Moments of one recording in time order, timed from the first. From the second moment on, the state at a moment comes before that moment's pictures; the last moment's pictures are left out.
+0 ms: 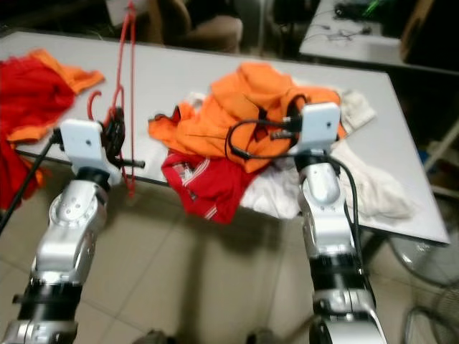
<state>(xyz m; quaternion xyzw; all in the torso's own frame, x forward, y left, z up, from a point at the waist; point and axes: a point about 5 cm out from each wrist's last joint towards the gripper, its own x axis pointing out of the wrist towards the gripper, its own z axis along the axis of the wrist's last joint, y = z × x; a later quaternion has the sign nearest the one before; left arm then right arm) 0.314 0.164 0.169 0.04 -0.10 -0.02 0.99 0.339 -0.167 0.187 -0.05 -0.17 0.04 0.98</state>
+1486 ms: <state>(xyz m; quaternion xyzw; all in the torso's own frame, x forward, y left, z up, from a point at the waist) 0.314 0.166 0.174 0.07 -0.12 -0.02 0.99 0.345 -0.162 0.184 -0.04 -0.17 0.04 0.98</state>
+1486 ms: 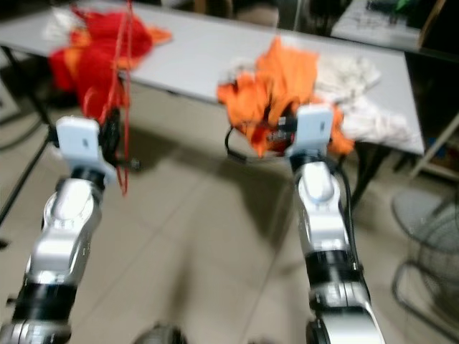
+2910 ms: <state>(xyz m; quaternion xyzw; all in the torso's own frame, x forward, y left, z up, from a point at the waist) 0.323 0.161 0.165 0.05 -0.10 -0.03 0.99 0.370 -0.166 0.189 -0.01 -0.13 0.12 0.98</state>
